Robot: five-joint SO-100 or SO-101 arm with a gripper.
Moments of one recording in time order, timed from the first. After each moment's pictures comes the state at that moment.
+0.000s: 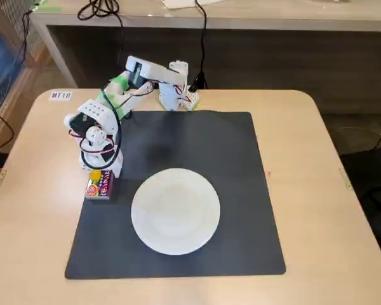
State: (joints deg) arm 33.4 41.0 31.4 96.9 57.2
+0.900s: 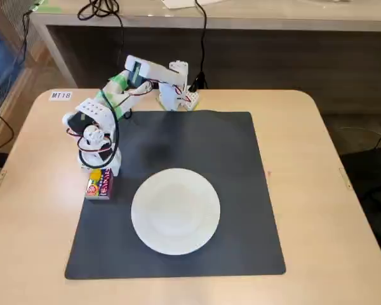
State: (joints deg) arm 34.4 41.0 32.1 96.9 54.6
